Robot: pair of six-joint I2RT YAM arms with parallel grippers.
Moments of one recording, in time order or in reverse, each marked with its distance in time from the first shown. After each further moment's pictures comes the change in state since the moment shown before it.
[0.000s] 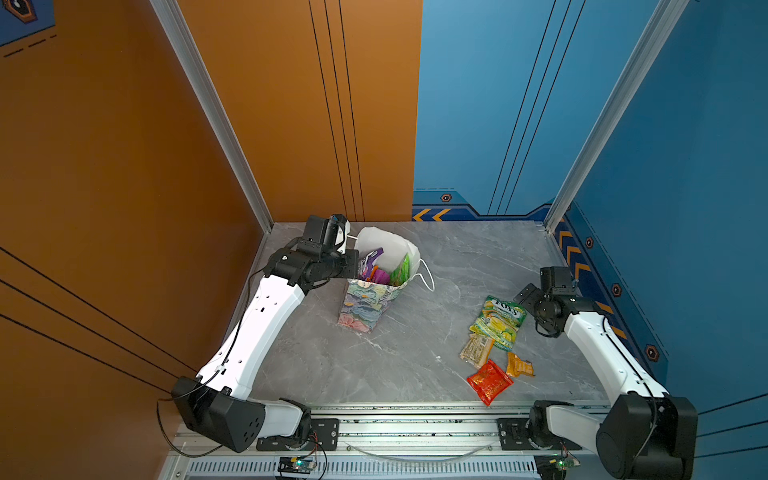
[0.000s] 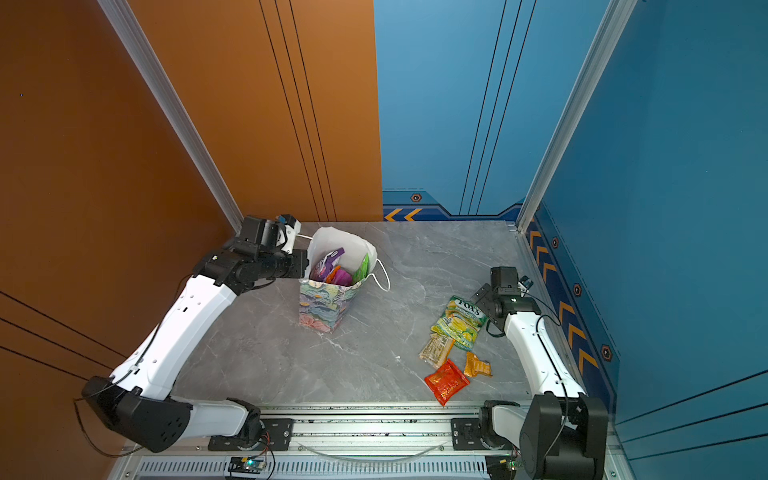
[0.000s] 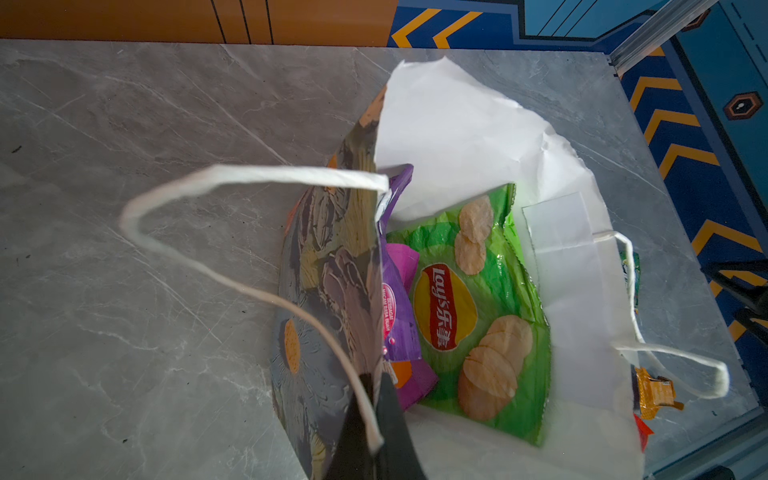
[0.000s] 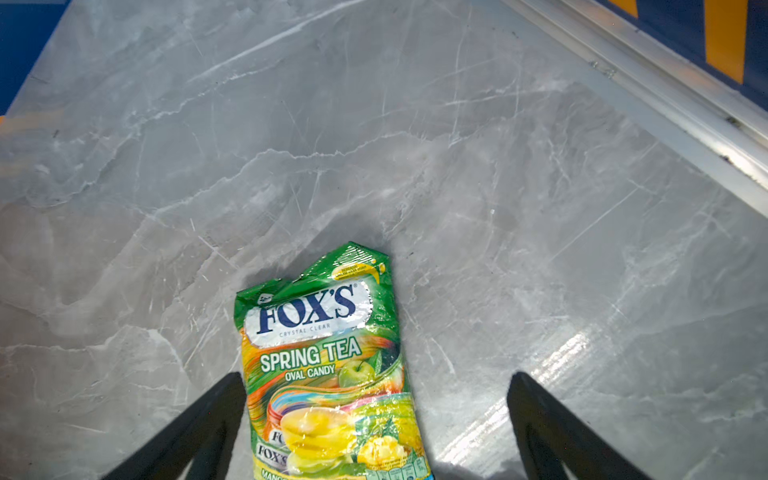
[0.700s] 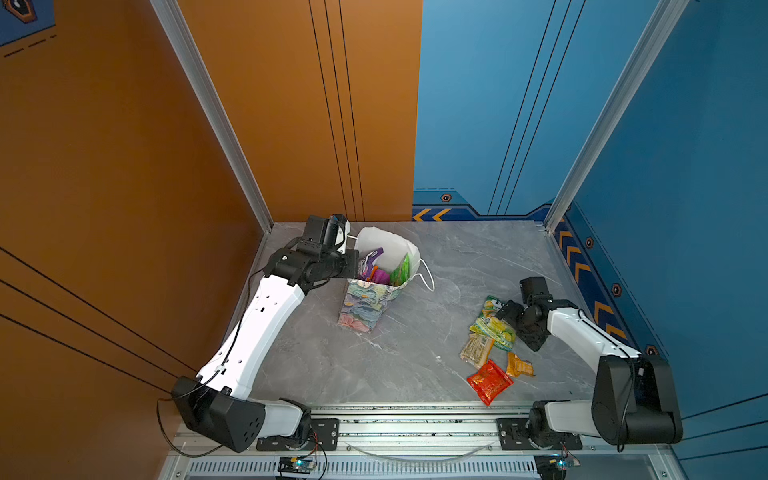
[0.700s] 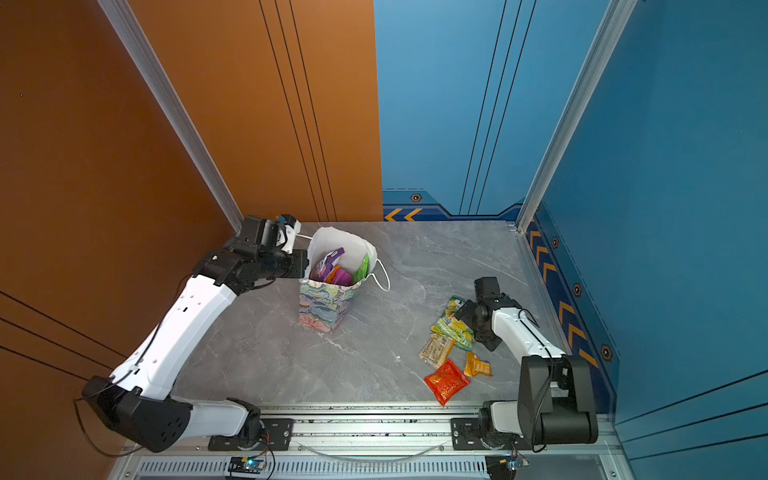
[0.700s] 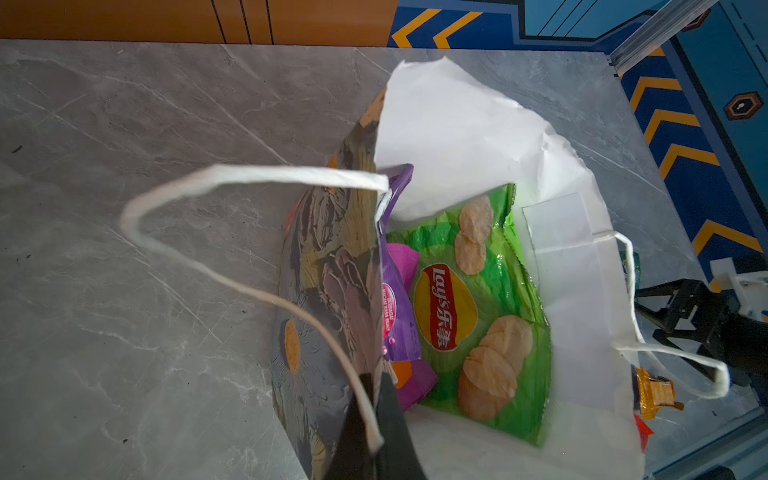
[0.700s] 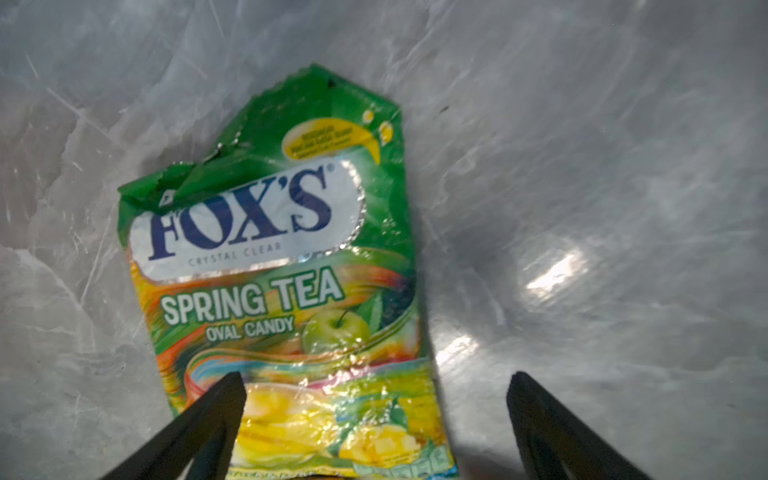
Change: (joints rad) left arm 0.000 0.000 0.000 0.000 0.000 0.000; right arm 0.092 0.155 -0.110 0.071 -0.162 0.079
